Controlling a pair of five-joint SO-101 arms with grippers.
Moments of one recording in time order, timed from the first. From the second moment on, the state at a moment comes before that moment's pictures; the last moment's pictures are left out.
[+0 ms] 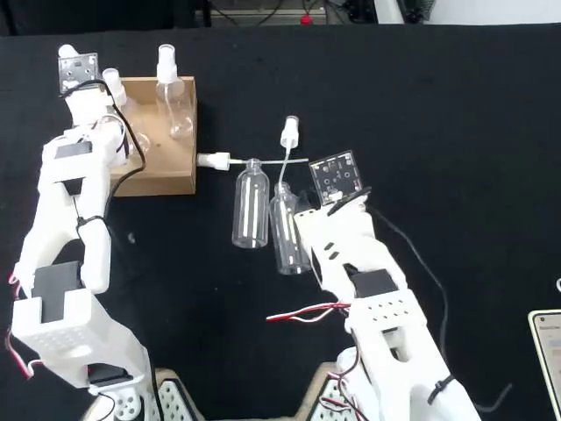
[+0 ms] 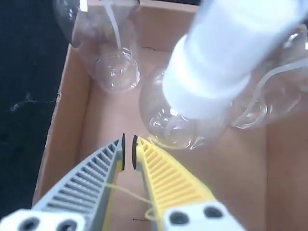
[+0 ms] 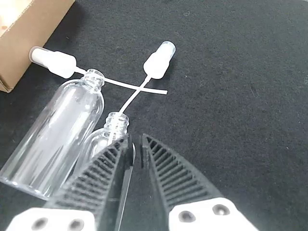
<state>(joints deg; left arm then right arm) -17.4 8.1 16.6 28.2 -4.7 -12.4 -49.7 79.4 13.5 9.0</state>
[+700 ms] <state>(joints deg) -17.4 13.7 16.6 25.2 -2.1 -12.4 -49.7 79.4 13.5 9.0</state>
